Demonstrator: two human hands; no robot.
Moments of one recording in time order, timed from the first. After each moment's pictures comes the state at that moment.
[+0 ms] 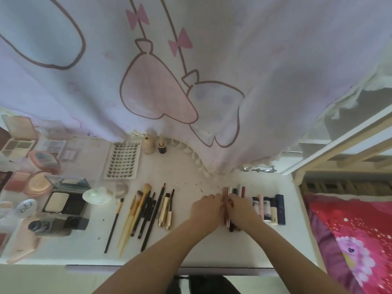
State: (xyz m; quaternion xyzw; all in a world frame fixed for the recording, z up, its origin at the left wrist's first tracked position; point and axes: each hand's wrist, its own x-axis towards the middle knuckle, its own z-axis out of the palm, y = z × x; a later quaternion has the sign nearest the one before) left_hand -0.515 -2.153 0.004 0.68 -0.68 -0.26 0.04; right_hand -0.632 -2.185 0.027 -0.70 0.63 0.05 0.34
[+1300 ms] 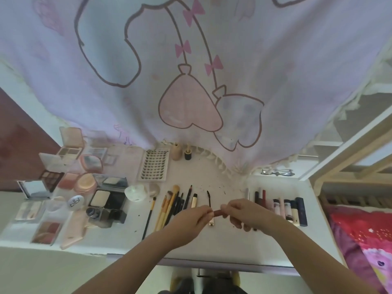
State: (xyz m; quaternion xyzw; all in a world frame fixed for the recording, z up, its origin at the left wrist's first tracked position) left_hand -0.405 -2.067 0.053 0.60 -0.71 -0.33 0.15; right_hand -0.591 -2.148 0.094 -0.64 0.50 0.05 0.58
